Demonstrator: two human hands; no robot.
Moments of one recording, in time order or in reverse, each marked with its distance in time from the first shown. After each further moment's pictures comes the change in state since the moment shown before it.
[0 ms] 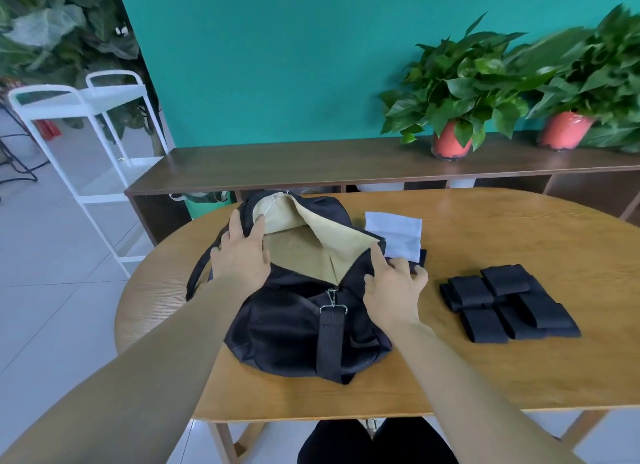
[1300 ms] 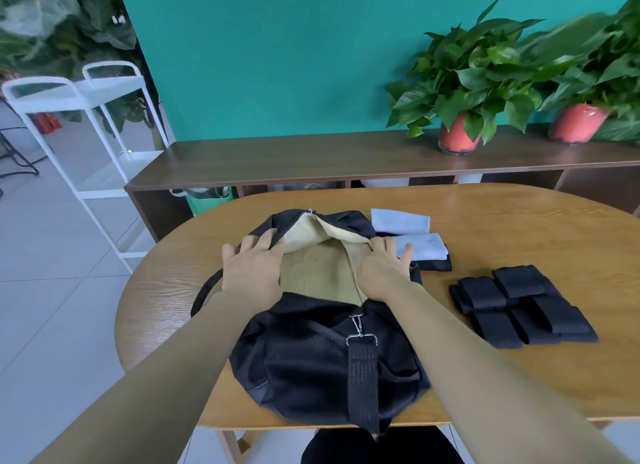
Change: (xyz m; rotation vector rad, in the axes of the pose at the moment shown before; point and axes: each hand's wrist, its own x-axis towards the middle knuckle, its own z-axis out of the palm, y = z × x) left_hand -0.016 0.011 -0.003 0.285 -0.107 0.195; right_hand 0.059 -0.013 0.017 -0.228 -0.282 -0.088
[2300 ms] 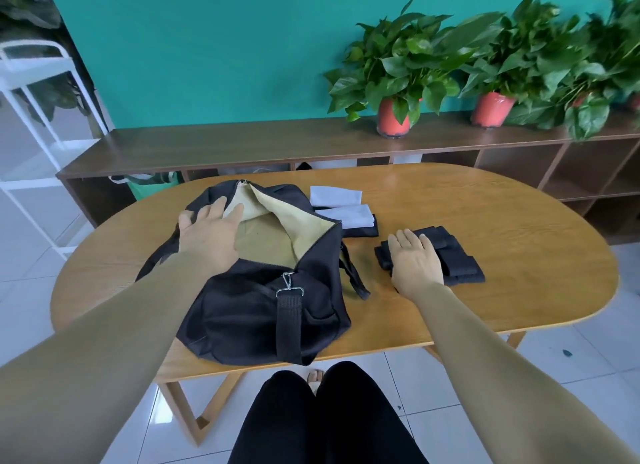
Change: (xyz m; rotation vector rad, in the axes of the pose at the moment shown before) left_hand -0.014 0.037 -0.019 -0.022 0.040 0.021; right_hand -0.090 0.158 0.019 -0.243 0.184 0.048
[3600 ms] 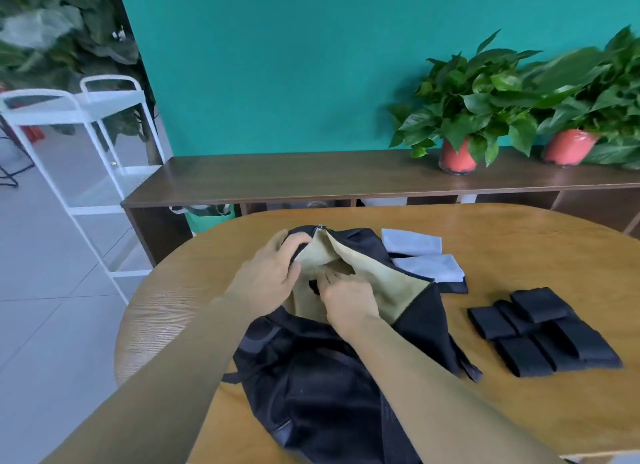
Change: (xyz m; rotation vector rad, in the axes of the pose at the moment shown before) left_hand 0.045 -0.079 0.028 -0.627 0.100 0.265; right_hand 0.078 -0.236 -0.051 0.051 0.150 -0.333
